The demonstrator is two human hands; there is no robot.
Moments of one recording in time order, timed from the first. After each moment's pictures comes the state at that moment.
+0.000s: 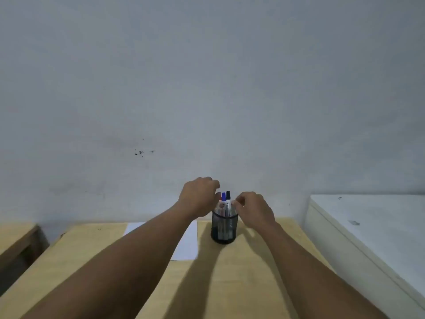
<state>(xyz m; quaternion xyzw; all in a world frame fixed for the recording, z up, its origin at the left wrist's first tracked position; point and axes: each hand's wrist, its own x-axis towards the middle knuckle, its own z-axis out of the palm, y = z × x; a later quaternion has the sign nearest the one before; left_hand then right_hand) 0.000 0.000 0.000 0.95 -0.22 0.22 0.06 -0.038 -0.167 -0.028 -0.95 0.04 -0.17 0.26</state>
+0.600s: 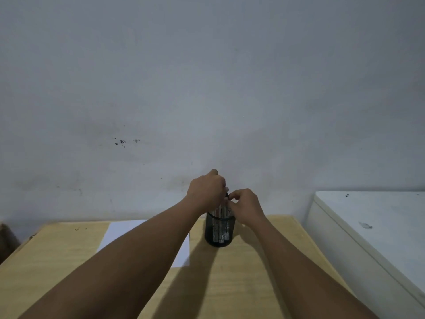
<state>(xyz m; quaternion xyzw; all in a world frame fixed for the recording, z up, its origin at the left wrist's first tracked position) 0.055 -0.041 -0.020 0.96 -0.22 0.16 0.11 0.024 -0.173 -0.059 -0.92 0.07 -0.11 0.38</state>
